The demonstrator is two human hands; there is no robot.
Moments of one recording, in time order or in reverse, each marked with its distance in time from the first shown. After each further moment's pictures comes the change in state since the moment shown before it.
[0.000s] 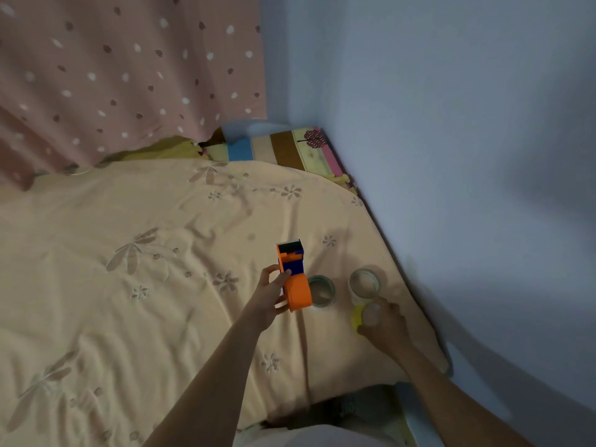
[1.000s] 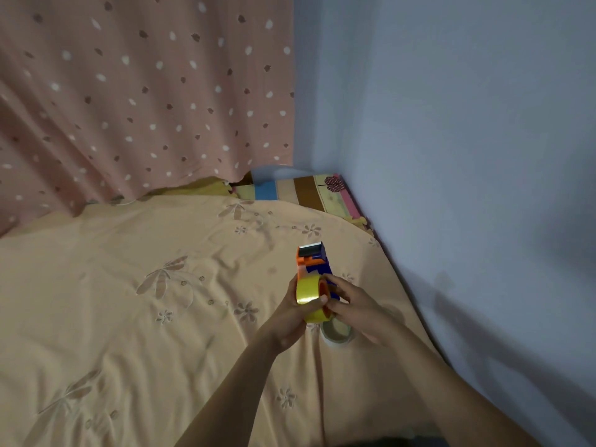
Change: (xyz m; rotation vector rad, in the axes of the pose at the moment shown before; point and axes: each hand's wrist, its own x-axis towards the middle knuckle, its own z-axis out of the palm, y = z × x) left_hand -0.039 0.031 0.006 -0.130 -0.394 0.325; right_hand -0.039 -0.165 -0.042 0.541 -0.319 -0.410
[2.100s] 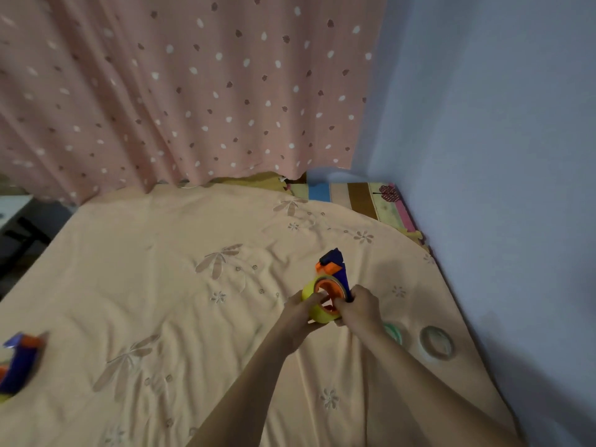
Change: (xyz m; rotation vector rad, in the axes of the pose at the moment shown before) left_hand -0.056 0.028 -0.085 -0.028 0.328 -0.026; right_hand 0.048 -0.016 0.125 -0.353 0.362 0.055
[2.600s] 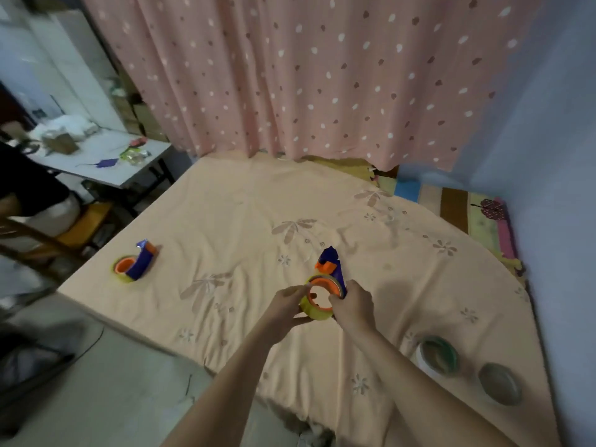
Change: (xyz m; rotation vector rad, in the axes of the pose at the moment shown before) left_hand -0.094 -0.008 -0.077 -0.003 0.437 0.055; right_hand -0.048 -0.026 0.080 -0.172 -0.246 -0.284
